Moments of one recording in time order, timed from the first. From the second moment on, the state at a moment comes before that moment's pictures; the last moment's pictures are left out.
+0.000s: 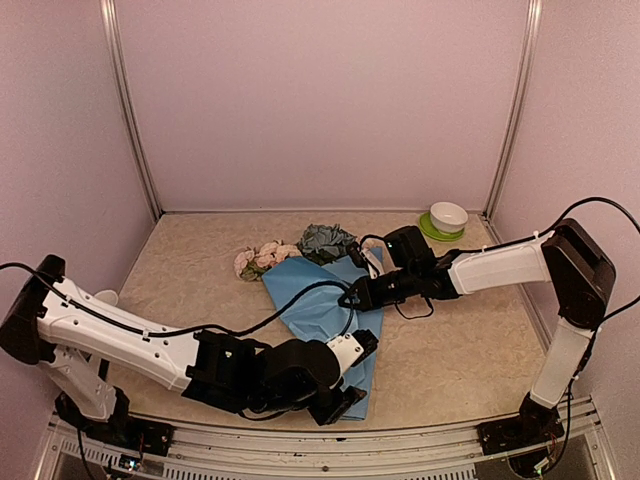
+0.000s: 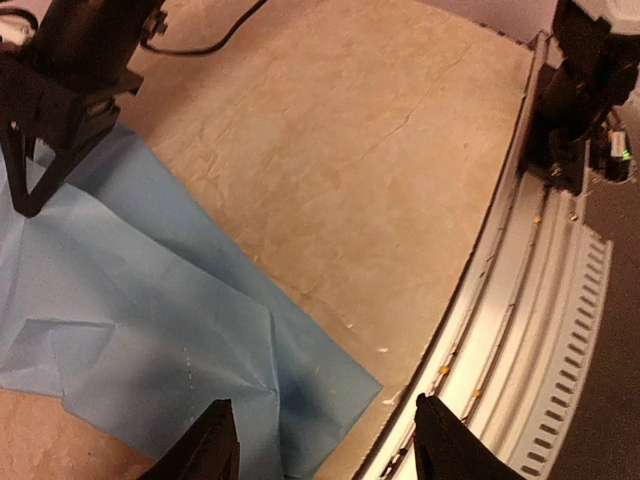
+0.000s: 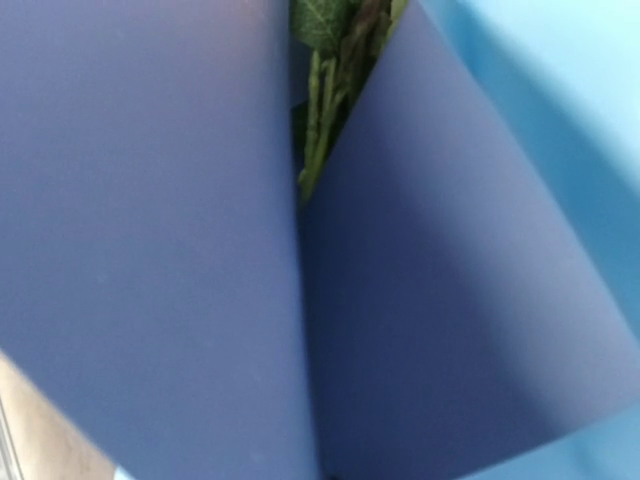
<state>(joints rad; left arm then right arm) -1.51 1.61 1.06 -0.14 -0.34 -0.33 0.71 1.79 1.02 0.08 -0.48 0.40</state>
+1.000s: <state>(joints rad) -1.57 1.94 1.12 -0.28 -0.47 -0.31 0.71 1.84 1.07 0.08 -0.43 0.40</state>
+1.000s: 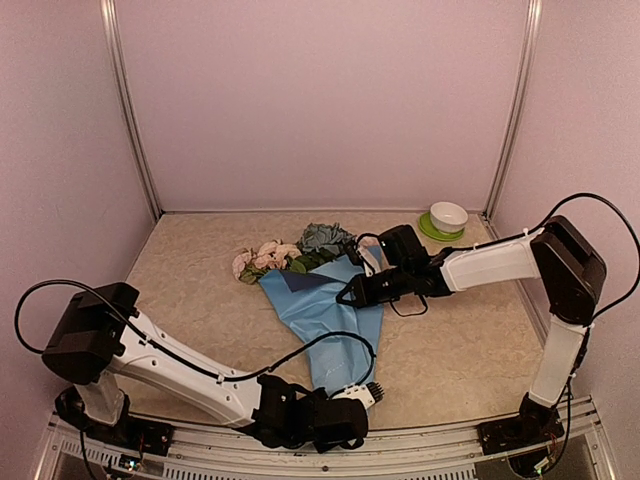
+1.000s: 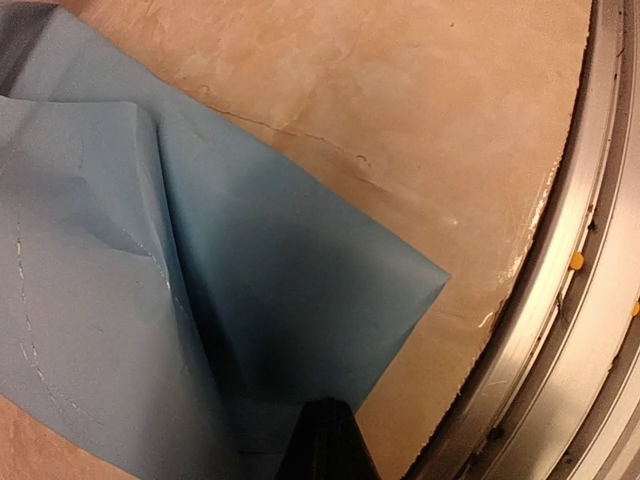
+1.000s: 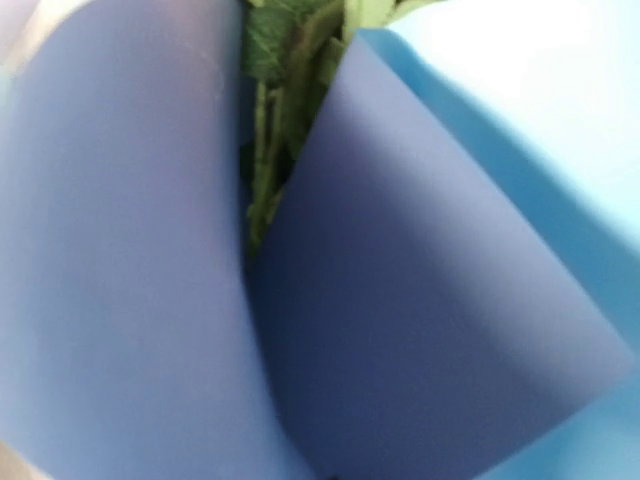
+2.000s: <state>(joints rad) -1.40 1.96 1.11 -0.12 -0.32 -0.27 0.71 1.81 1.02 0.06 -0.38 0.39</state>
